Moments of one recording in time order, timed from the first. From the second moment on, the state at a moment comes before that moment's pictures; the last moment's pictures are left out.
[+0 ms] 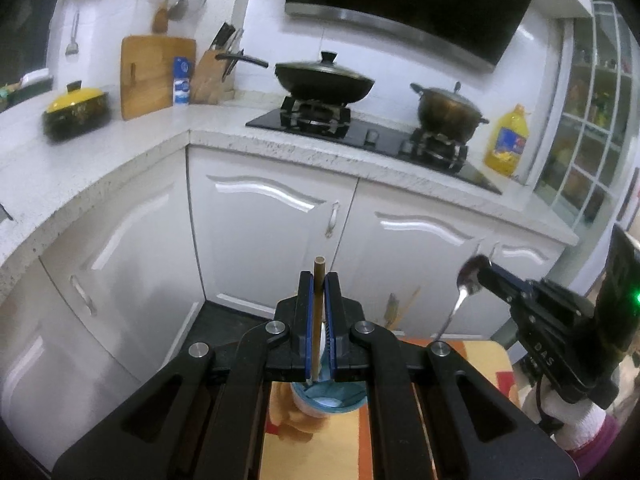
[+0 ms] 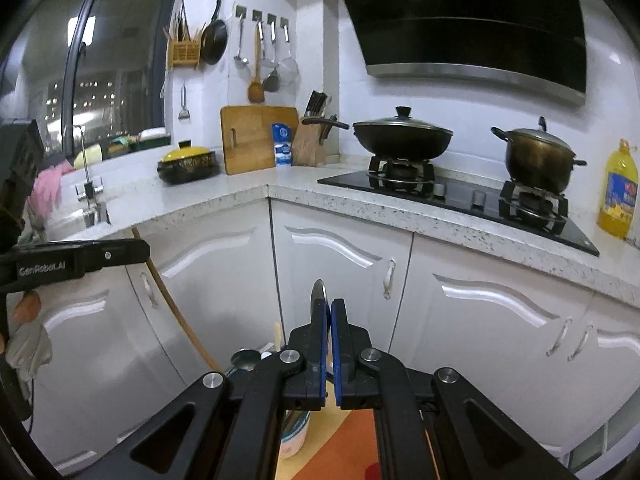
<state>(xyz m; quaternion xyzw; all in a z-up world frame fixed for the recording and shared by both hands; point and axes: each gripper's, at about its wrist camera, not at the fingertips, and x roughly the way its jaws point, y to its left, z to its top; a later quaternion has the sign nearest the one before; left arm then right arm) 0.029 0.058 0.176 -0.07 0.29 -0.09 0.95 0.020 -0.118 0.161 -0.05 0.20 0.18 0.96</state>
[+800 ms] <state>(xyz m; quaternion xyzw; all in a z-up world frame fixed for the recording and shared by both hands) 0.074 0.044 0.116 -0.08 0.35 -0.10 0.93 0.081 -0.073 0.078 -0.12 0.26 0.19 0.94</state>
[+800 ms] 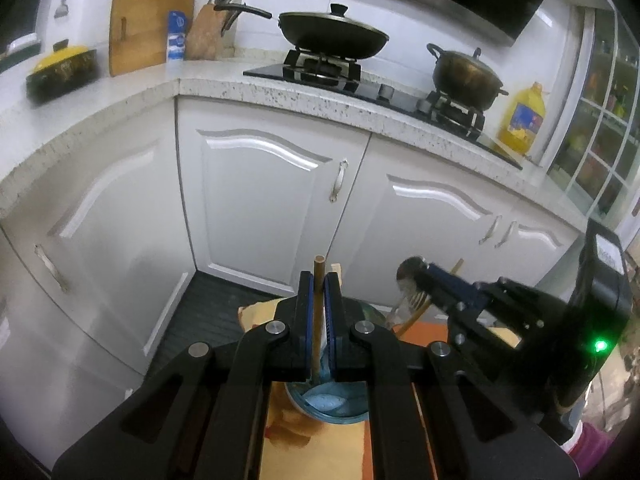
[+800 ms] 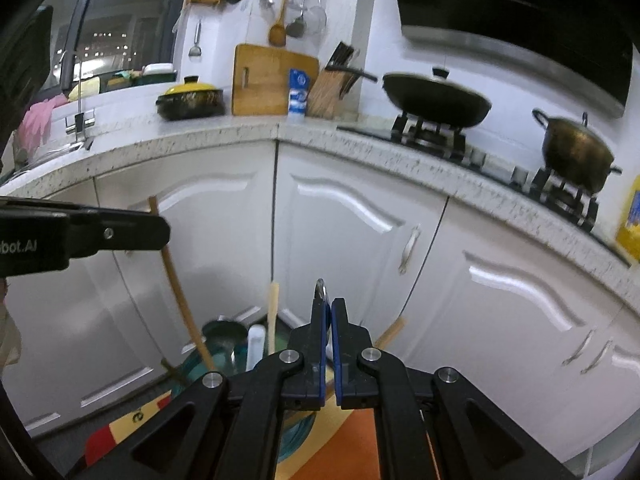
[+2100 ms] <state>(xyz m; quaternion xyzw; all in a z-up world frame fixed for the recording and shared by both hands) 0.060 0.040 0.105 -0.08 0.36 -0.05 0.93 0.057 -0.103 0.066 -0.02 0.32 0.22 0.92</state>
